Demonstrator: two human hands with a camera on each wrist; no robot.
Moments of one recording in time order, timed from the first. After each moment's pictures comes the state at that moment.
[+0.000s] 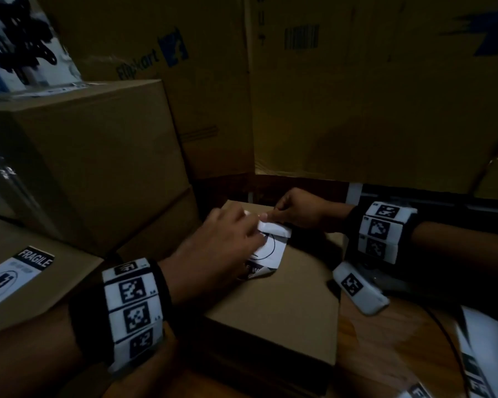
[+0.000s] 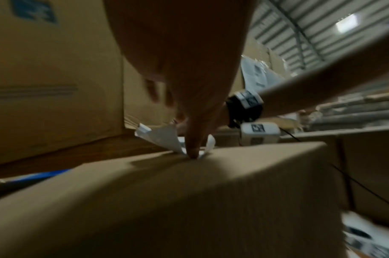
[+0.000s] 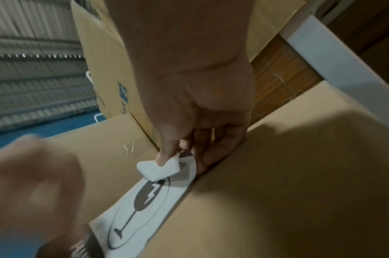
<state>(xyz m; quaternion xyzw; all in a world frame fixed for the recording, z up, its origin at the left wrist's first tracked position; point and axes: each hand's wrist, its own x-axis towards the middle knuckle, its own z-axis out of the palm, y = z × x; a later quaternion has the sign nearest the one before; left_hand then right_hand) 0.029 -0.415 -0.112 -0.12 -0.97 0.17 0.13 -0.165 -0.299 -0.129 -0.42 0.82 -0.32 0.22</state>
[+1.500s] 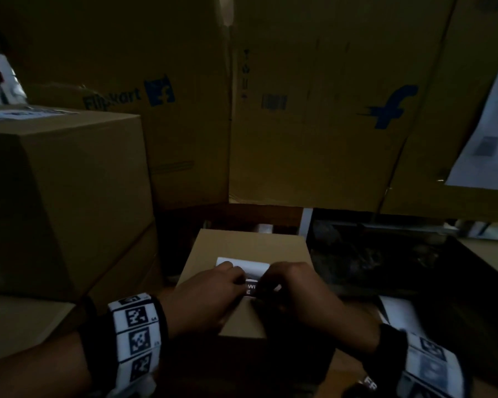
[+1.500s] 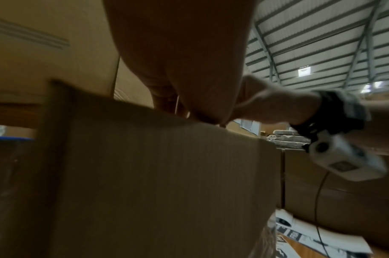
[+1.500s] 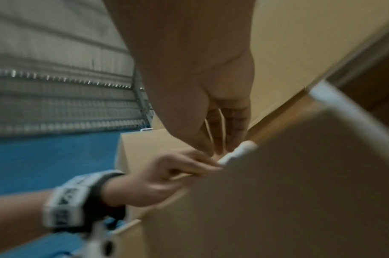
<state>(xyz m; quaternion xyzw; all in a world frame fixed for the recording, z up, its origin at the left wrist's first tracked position) 0.040 -0.465 -0.160 -0.30 -0.95 -0.03 0.10 0.017 -0.254 -0.117 -0.40 0.90 -0.20 0.01</state>
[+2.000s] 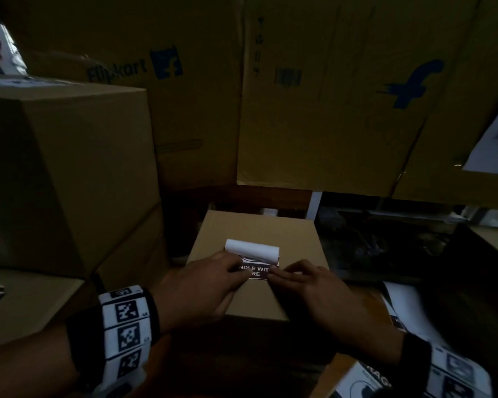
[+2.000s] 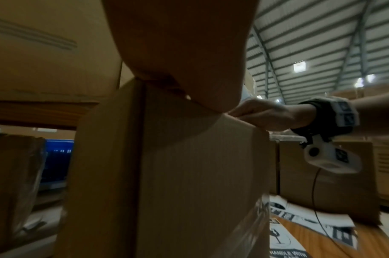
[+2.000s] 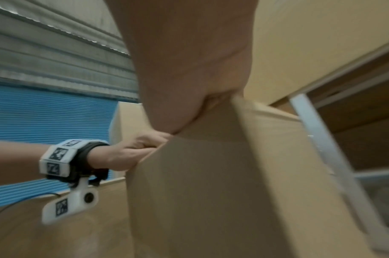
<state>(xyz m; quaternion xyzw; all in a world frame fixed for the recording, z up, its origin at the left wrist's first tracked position) 0.056 -0.482 -0.177 -0.29 -0.95 -0.04 0.12 0.023 -0.238 -0.150 -0.43 0.90 -0.01 -0.06</state>
